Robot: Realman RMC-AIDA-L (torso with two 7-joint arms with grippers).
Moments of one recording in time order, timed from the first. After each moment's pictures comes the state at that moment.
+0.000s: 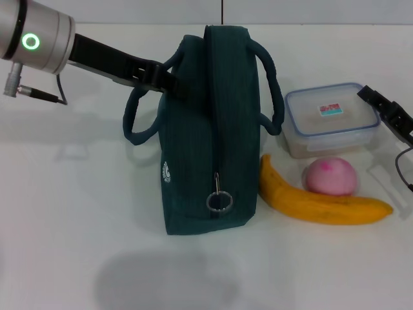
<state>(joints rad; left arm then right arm) -0.76 -2.02 0.90 1.05 2.23 1.66 -2.50 0.56 2.03 -0.31 0.07 -1.50 -1.10 1.32</state>
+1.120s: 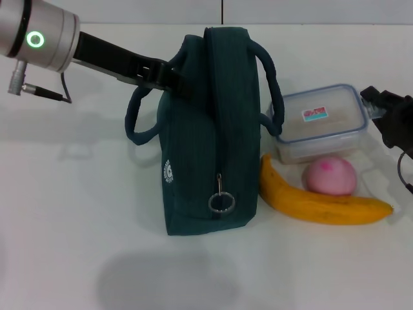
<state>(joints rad) -0.77 -2.03 0.90 1.05 2.23 1.67 -2.51 0.53 2.03 -0.30 0.10 -1.50 -1.24 1.69</state>
